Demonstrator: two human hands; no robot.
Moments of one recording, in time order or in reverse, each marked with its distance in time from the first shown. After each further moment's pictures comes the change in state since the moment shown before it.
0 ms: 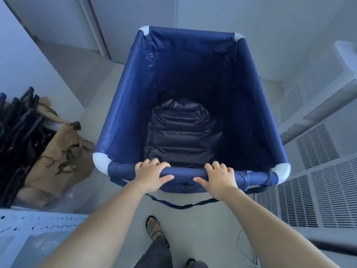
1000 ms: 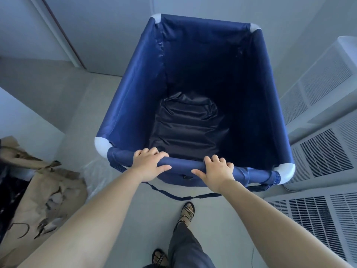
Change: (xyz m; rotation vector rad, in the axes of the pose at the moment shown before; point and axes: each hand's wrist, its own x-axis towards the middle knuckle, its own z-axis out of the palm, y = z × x) left_hand 0.235 -0.035 -0.109 0.116 -0.028 0.175; right_hand 0.206 0.015 -0.070 0.115 -0.053 0.166
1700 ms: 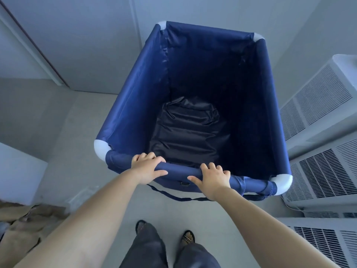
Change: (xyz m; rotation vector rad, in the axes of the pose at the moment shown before) left_hand 0.167 -0.020 -0.075 0.011 -0.166 0.043; right_hand 0.140 0.016 -0.060 0.048 -0.038 0.103
